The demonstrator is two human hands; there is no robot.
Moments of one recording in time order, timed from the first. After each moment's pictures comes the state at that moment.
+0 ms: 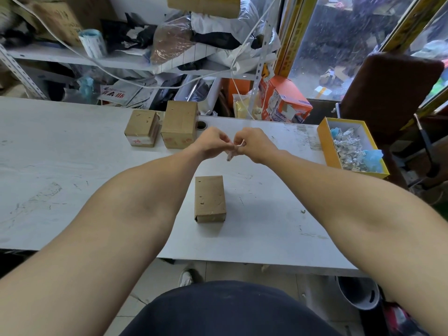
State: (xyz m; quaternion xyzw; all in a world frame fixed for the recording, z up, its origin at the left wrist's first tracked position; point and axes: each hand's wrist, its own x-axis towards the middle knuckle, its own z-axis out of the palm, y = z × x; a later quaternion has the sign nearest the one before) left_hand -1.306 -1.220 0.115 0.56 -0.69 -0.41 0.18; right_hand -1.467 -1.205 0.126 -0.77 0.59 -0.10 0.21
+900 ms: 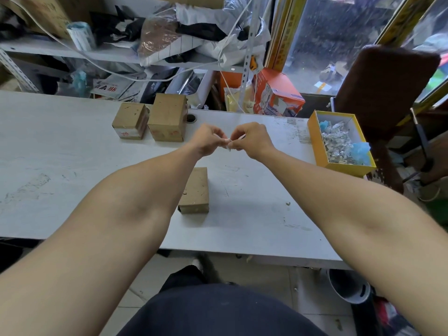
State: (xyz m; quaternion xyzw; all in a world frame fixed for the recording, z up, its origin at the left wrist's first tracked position) left_hand -1.353 -1.198 0.105 0.57 -0.63 -0.46 0.25; right_hand -1.515 -1.180 0.121 -0.69 0.62 -0.24 0.29
